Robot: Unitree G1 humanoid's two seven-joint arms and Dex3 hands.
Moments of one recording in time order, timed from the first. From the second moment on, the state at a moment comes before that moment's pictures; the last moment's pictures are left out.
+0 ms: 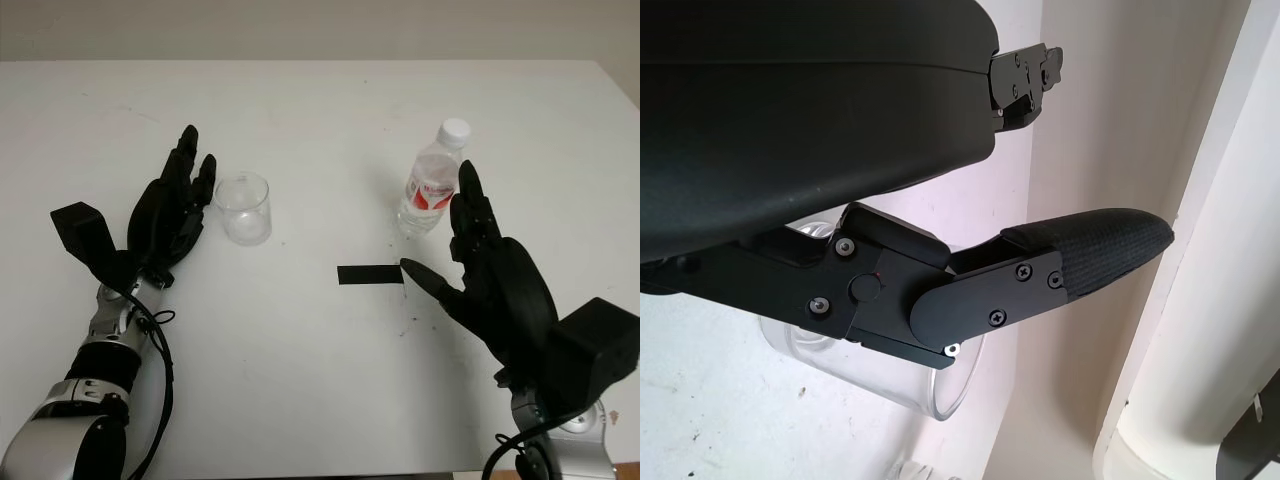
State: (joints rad) left arm -0.65 0.15 0.22 0.80 -0.27 -0.29 -0.44; right arm 0.12 -0.29 -0.20 -0.45 0.23 0.22 0.26
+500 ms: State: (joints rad) left arm -0.65 0.15 0.22 0.80 -0.27 -0.29 -0.42; right arm 0.14 -0.24 -0.17 -0.42 0.18 0.16 0.21
